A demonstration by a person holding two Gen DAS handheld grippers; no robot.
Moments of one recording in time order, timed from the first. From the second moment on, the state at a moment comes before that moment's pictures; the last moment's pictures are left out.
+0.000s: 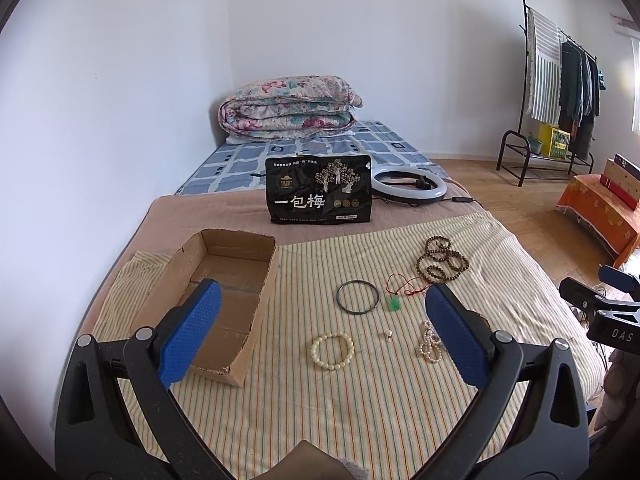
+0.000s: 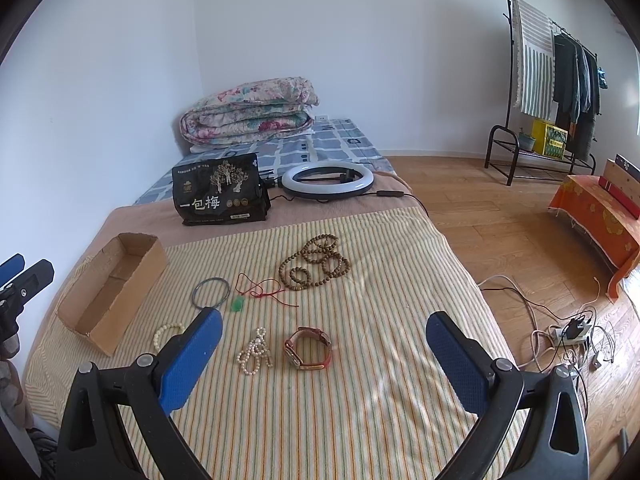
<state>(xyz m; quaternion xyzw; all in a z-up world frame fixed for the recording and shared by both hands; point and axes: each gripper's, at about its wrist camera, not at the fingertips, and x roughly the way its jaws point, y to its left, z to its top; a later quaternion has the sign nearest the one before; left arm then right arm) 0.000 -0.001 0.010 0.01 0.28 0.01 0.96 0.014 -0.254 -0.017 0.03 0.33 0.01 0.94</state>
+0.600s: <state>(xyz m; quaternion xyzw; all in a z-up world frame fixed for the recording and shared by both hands) 0.000 -0.001 0.009 0.01 0.28 0.00 0.96 0.014 -0.255 -0.020 0.03 0.33 0.01 0.94</state>
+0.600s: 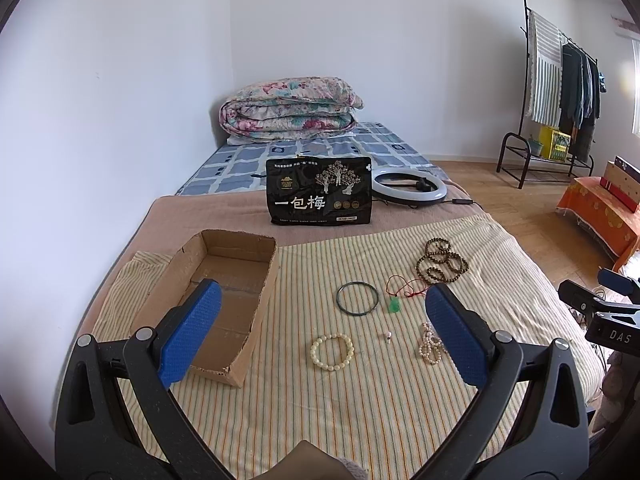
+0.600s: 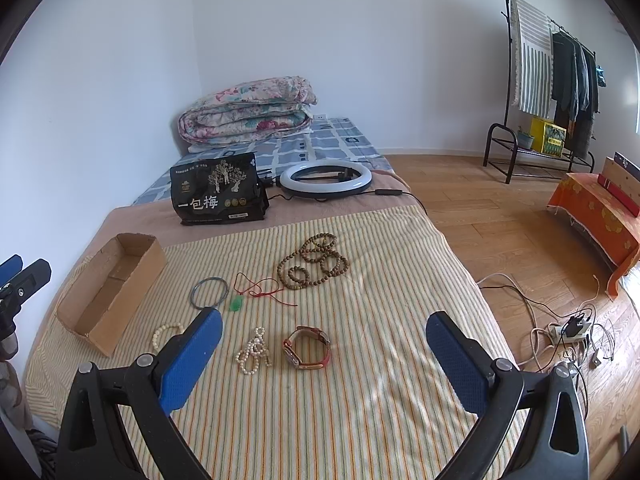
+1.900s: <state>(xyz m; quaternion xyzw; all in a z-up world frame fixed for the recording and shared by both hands) 0.010 0.007 -0.011 0.01 0.30 0.01 0.95 0.018 -0.257 -0.035 0.00 0.36 0.01 0.93</state>
